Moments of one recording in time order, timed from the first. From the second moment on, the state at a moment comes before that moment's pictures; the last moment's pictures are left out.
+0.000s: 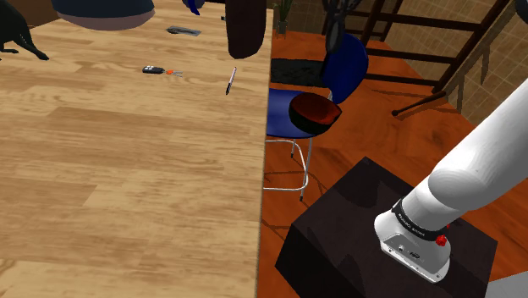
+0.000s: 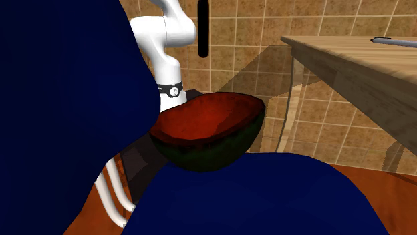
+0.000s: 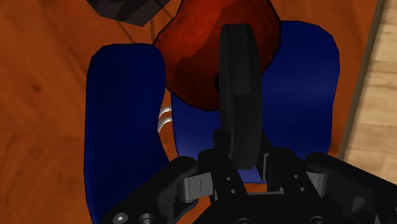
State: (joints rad) arm -0.17 0.01 -0.08 -1.51 0.02 1.48 0.42
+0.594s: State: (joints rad) arm -0.17 -0.02 -0.08 -1.67 0.02 1.61 0.42
